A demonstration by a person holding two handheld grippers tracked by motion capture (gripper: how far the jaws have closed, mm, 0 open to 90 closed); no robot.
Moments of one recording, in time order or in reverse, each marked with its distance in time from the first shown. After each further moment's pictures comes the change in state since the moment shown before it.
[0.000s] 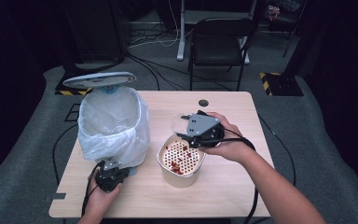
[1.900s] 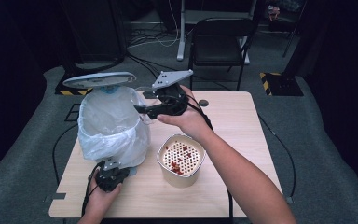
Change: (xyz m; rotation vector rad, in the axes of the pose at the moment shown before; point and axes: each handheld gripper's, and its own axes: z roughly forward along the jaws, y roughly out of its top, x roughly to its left) left arm 0.002 0.000 0.000 0.009 0.007 0.025; right arm -0.043 0.090 0.058 -0.209 0.192 0.448
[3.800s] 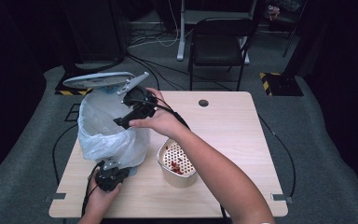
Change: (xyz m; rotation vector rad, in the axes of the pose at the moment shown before) left arm 0.004 0.000 -0.001 0.029 0.006 0.023; right arm 0.015 0.008 0.074 0.245 0.009 0.003
